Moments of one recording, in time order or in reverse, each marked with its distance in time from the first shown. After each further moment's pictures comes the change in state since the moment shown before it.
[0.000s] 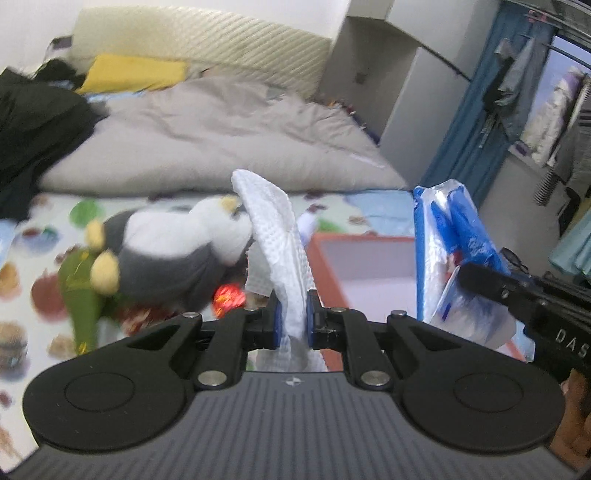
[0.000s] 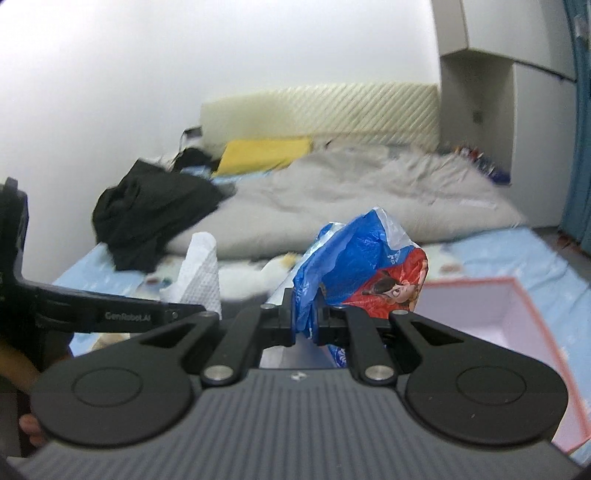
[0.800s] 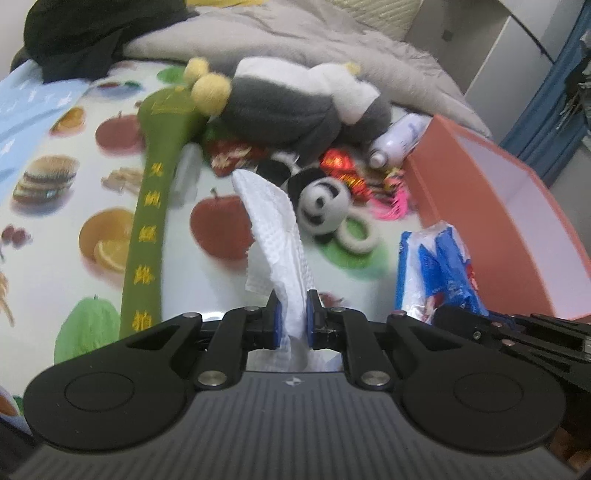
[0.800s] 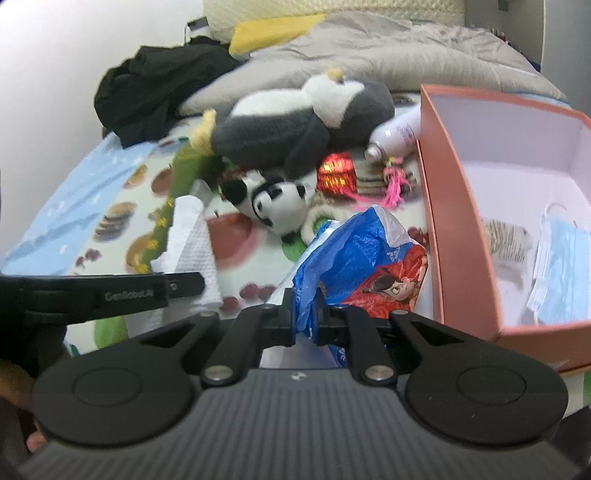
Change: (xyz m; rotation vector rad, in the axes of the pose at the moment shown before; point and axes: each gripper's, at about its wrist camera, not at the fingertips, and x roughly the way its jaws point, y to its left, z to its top) left arm 0.028 0.090 -0.151 -0.183 0.181 0.190; right arm 0.069 0.067 -0.138 0.059 0.379 0.079
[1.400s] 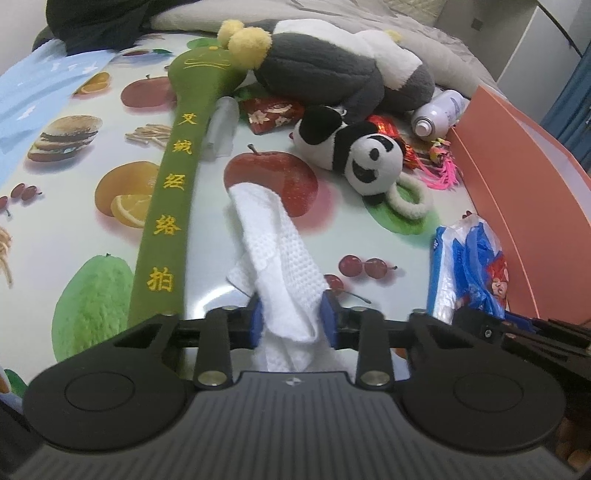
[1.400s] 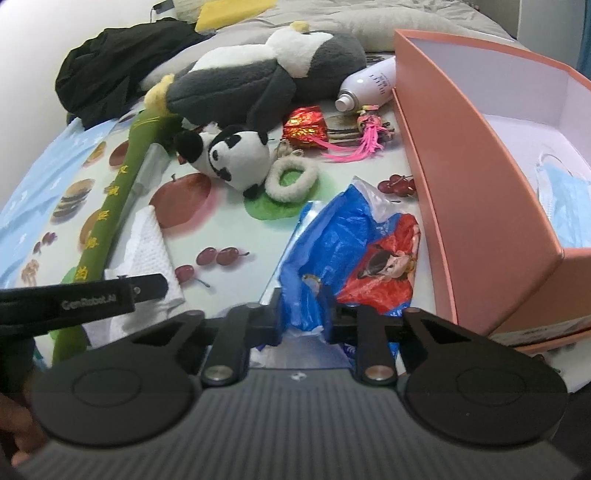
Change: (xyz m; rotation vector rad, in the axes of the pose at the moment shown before) left arm 0.037 0.020 -0.031 -0.031 0.045 0.095; right arm 0.045 -0.008 -0.031 0.053 0.073 -0.091
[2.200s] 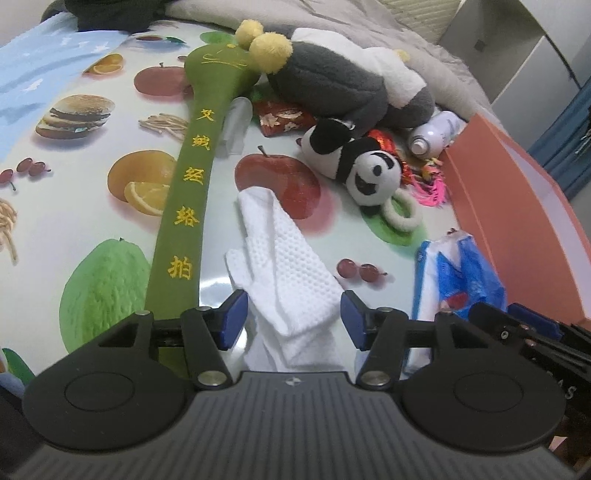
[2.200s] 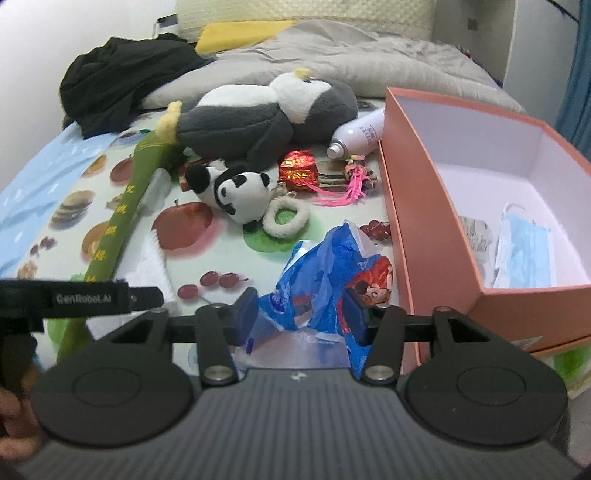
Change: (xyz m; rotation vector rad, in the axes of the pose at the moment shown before) left arm -0.017 0.021 0.001 -0.096 0.005 -0.065; right arm -0.036 0.015 0.005 -0.059 -0.103 -0.100
